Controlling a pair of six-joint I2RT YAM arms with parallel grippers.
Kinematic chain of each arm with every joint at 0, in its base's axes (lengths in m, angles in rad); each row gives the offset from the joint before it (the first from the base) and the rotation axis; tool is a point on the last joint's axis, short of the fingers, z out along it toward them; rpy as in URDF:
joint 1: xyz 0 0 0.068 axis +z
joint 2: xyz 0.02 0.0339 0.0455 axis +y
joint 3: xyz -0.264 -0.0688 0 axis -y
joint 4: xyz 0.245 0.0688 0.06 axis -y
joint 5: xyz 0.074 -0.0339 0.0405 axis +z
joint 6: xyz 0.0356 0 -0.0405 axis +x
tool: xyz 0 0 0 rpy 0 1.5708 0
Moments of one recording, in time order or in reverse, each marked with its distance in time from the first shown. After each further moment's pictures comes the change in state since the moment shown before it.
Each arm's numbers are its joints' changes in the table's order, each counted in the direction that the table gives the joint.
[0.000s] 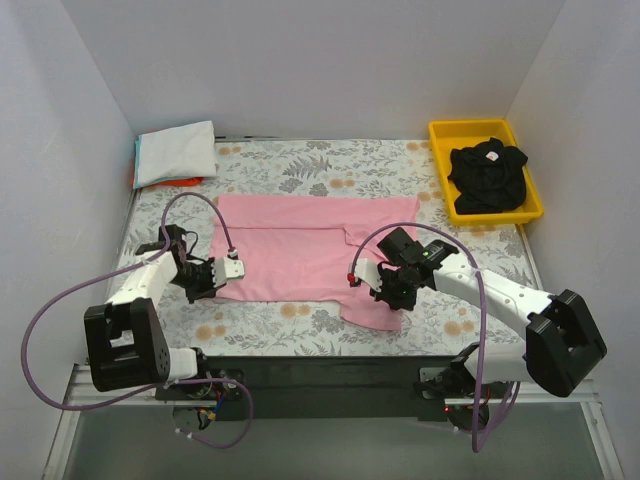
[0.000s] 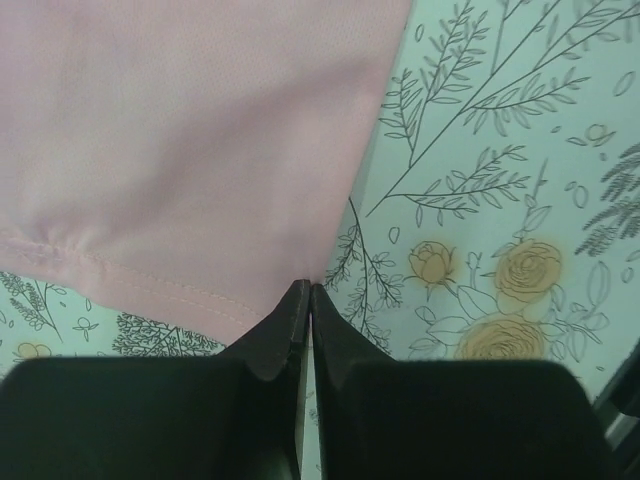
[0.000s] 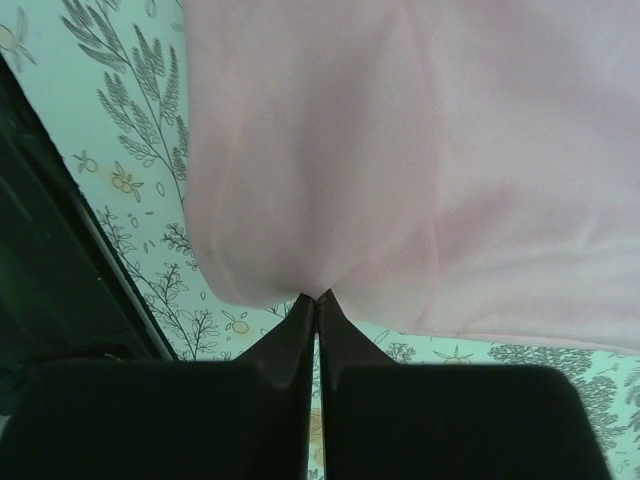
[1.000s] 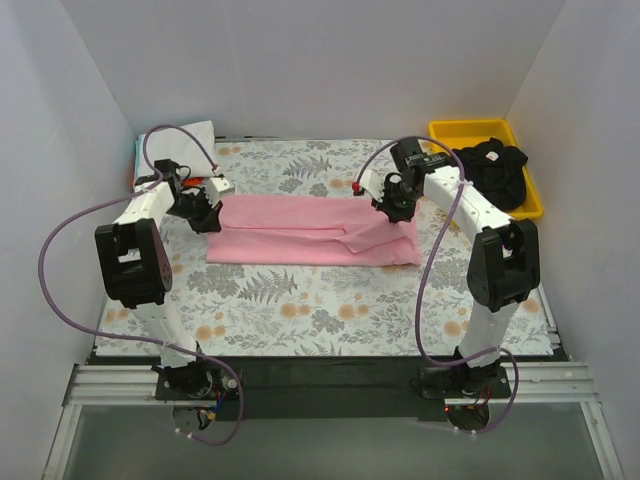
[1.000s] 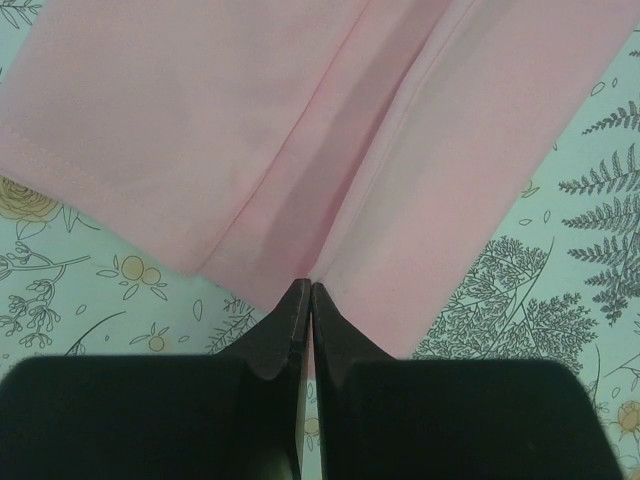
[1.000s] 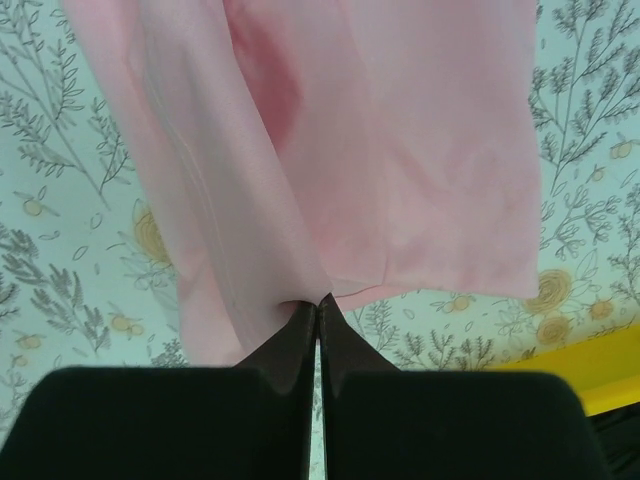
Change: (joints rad) left arm 0.015 0.535 0.700 -0.026 -0.197 -0.364; right arm -0.342 0.513 0.767 -0.153 0.054 -0.312
